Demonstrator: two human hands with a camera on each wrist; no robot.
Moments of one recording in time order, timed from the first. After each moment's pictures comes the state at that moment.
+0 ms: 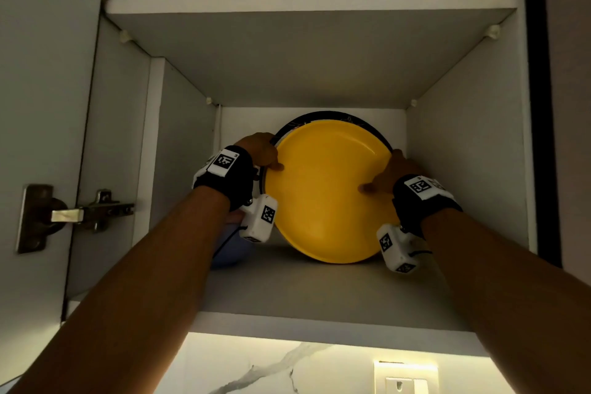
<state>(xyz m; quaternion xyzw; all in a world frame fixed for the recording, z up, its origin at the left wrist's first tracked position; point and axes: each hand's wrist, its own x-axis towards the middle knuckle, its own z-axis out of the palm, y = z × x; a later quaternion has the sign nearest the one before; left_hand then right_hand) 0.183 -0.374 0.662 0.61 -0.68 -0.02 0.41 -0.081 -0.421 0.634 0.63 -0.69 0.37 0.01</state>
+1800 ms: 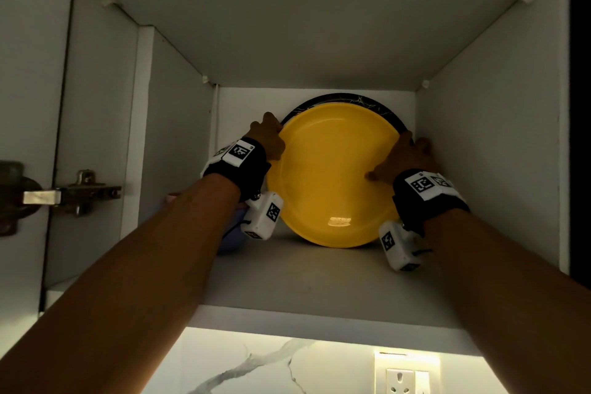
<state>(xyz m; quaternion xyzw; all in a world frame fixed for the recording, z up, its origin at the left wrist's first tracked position) 0.179 -0.415 0.653 0.61 -0.67 -0.01 0.43 -0.068 -0.405 0.623 0.58 -0.70 0.40 0.07</state>
